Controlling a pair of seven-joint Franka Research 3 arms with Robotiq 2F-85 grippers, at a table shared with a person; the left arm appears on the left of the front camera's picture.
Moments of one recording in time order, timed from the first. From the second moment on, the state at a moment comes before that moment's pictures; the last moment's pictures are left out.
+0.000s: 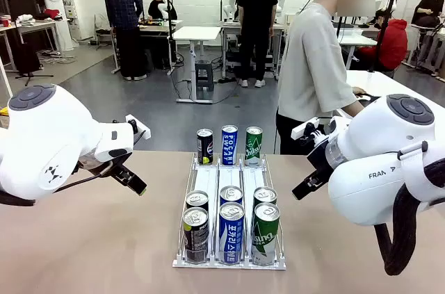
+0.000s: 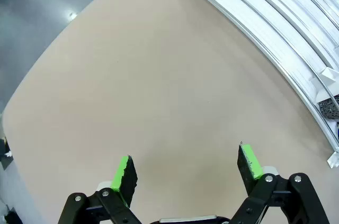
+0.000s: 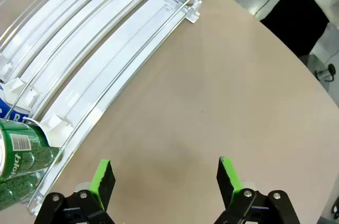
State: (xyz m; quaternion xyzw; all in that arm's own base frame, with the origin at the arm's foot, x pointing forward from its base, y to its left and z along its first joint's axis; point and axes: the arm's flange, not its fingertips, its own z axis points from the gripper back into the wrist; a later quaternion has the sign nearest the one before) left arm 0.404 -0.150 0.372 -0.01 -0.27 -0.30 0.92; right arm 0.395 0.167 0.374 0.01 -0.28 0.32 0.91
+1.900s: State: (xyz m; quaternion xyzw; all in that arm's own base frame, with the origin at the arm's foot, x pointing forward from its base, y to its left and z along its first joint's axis) left arm 0.392 -0.145 0.429 -0.02 -0.27 -0.30 0.91; right arm 0.380 0.165 0.441 -0.02 -0.32 0.33 0.89
